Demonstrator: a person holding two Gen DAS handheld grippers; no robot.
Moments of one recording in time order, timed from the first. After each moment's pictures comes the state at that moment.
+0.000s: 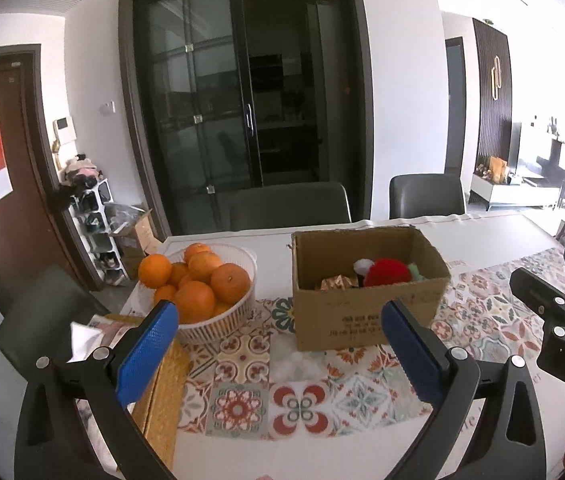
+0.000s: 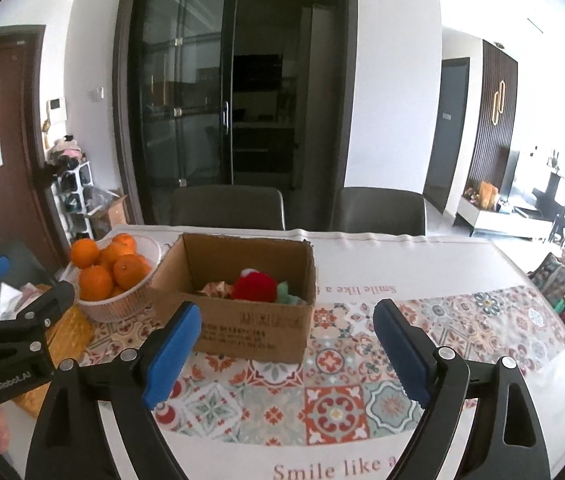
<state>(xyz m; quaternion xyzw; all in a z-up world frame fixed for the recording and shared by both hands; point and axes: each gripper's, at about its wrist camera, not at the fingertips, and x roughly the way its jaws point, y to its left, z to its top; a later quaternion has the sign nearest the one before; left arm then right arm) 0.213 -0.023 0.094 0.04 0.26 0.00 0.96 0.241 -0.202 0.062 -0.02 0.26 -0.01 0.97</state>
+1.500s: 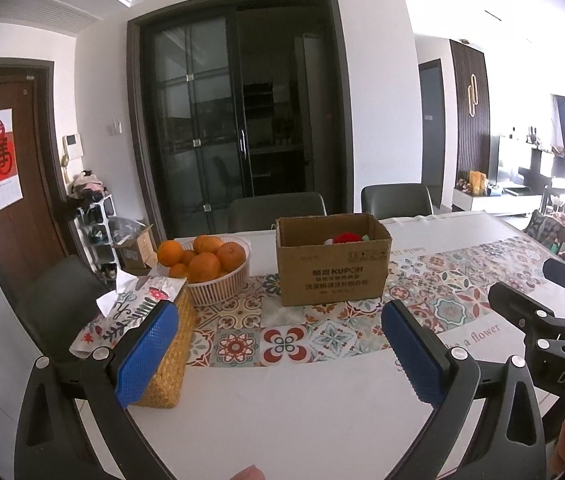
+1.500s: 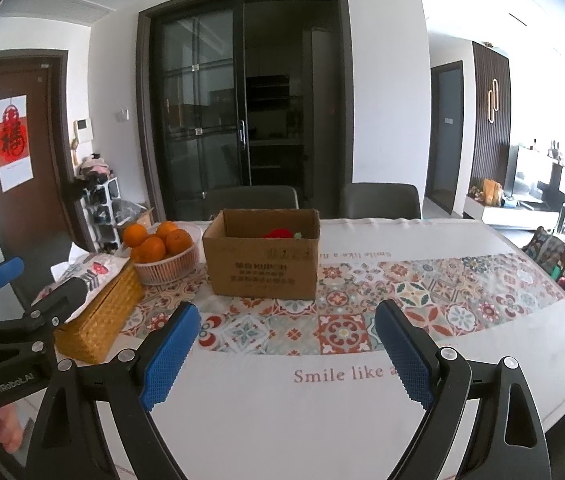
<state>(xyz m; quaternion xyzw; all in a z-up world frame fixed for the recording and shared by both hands) 0.041 -0.026 0.089 0.05 0.21 -0.02 0.98 0.057 -0.205 0.042 0.01 0.22 0.02 0.97</state>
